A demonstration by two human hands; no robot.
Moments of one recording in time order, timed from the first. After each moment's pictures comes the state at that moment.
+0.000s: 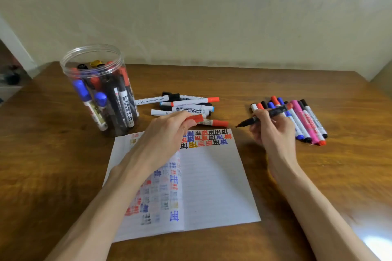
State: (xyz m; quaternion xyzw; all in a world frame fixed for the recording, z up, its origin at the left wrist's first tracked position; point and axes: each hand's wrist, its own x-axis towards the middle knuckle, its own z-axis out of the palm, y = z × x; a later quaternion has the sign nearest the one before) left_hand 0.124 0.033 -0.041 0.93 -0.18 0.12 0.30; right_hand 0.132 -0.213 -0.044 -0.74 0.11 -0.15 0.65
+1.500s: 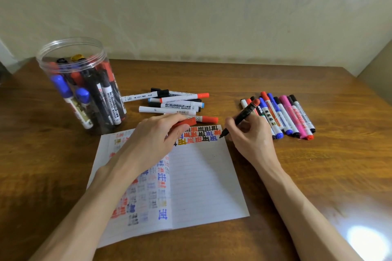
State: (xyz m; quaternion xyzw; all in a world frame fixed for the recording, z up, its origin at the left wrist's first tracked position) left_hand 0.123 0.029 -0.047 0.93 -0.20 0.09 0.30; right_hand 0.134 -0.210 -0.061 -0.88 0.02 -0.13 0.46
